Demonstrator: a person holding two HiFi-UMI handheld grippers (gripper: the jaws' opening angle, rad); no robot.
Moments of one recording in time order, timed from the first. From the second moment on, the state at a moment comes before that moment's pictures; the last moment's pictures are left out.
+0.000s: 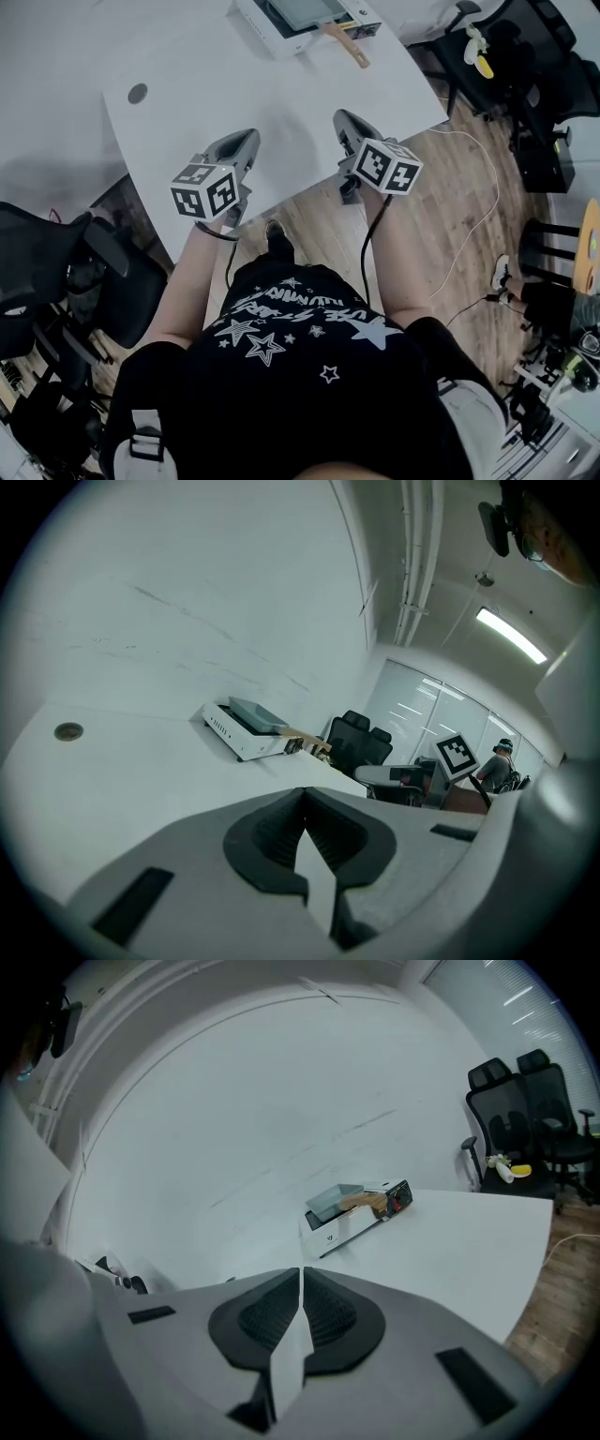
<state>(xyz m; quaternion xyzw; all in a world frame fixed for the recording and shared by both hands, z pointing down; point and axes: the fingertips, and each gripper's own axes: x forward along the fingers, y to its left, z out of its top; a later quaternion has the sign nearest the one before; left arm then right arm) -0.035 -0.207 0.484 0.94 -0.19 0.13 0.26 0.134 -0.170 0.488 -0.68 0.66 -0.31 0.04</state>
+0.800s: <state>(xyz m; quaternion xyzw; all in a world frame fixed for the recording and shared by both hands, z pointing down) -0.074 -0.092 0.465 0.94 -0.22 0.12 0.24 0.074 -0.046 0.474 -0.66 0.69 -0.30 0.04</state>
